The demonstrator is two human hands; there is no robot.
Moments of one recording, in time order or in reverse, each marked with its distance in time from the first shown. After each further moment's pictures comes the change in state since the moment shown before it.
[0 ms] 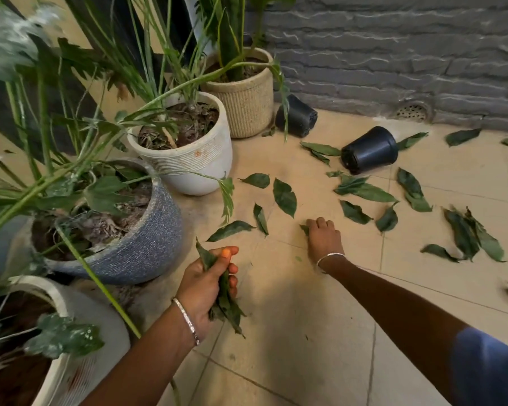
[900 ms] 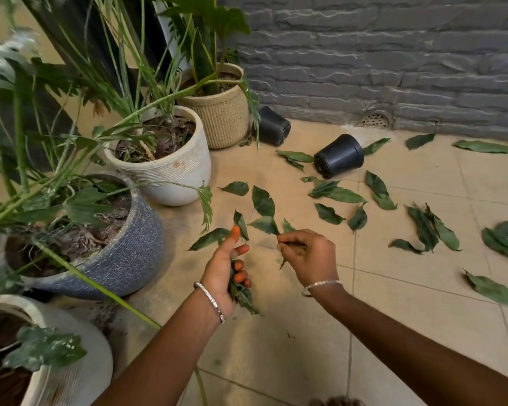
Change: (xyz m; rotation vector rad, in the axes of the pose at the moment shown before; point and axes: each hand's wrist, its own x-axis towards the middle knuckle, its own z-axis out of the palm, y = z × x) left_hand 0.013 -0.007 0.056 0.012 -0.046 -0.210; right_hand -0.109 -0.040 -0.102 0.843 0.330 0.011
